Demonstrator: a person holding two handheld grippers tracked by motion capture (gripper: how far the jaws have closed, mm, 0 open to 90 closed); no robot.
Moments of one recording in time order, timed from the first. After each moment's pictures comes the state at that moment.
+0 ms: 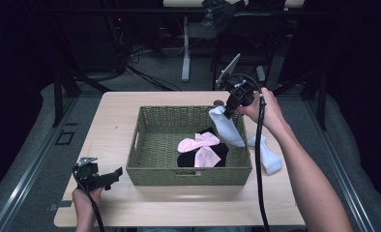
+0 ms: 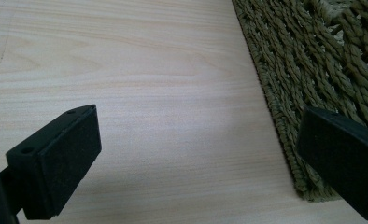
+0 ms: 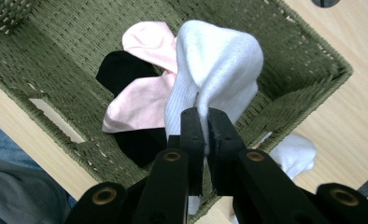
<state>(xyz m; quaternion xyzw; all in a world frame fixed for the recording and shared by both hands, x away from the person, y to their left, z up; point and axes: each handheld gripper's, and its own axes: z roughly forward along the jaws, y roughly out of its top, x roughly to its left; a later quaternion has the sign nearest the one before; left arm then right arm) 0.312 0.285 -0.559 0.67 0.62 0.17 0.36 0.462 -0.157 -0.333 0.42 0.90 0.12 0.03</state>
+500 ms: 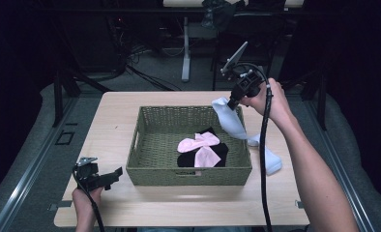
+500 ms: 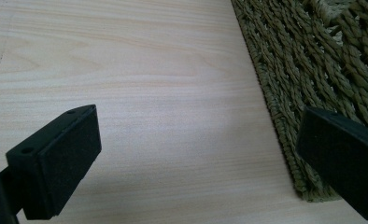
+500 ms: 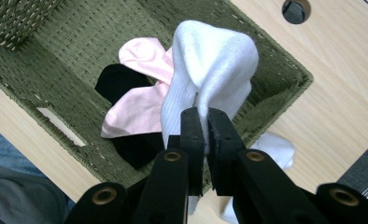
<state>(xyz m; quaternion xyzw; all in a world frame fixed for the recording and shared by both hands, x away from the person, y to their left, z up) 0.312 0.285 -0.559 0.67 0.62 0.17 0.36 0.461 -0.167 -0.303 0.43 0.89 0.14 0.05</state>
